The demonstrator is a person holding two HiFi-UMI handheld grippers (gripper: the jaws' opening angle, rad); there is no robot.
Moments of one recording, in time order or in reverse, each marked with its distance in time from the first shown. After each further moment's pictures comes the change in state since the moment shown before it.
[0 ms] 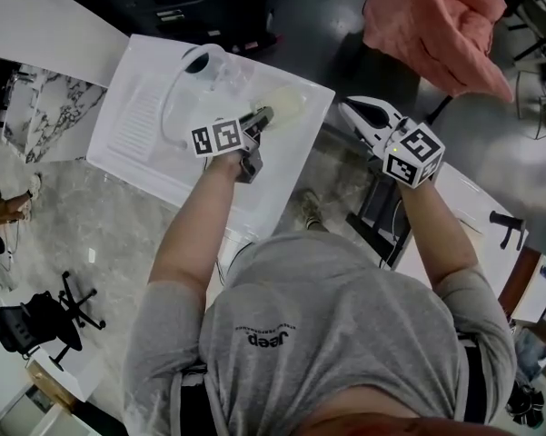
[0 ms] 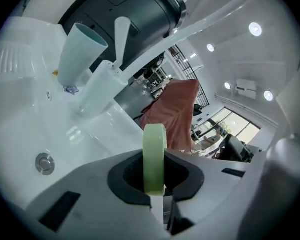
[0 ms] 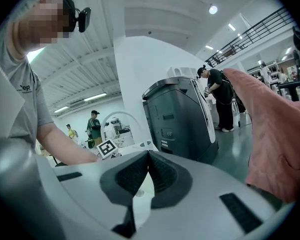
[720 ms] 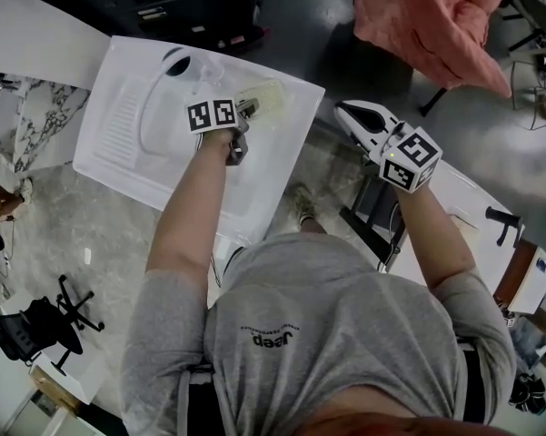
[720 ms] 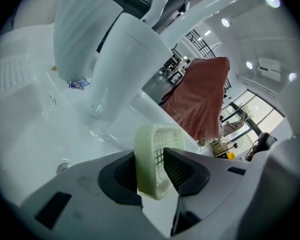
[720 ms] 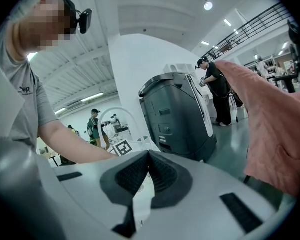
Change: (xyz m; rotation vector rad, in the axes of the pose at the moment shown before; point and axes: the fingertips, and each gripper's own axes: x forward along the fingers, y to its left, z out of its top) left arm 0.039 0.080 0.001 0.022 0.177 0.252; right arm -0.004 -0.016 -0.022 0.054 0.025 -0.012
